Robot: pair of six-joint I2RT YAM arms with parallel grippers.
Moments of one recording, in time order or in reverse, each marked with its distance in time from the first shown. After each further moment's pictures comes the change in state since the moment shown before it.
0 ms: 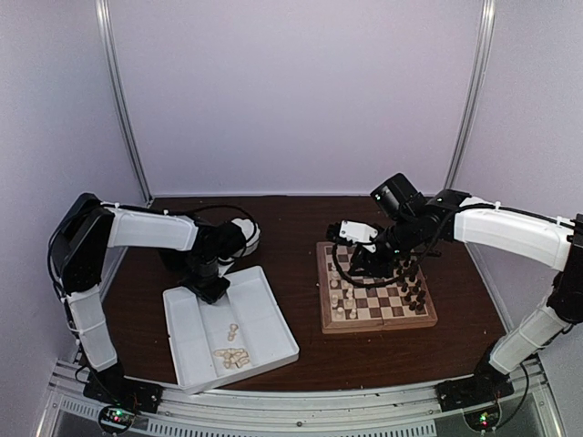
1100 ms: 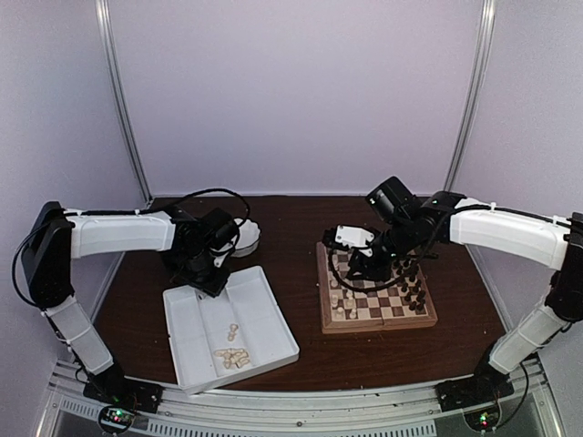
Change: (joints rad) left arm -0.046 -0.226 -0.072 0.067 0.084 -0.115; right arm 0.030 0.023 0.007 -0.011 0.019 0.000
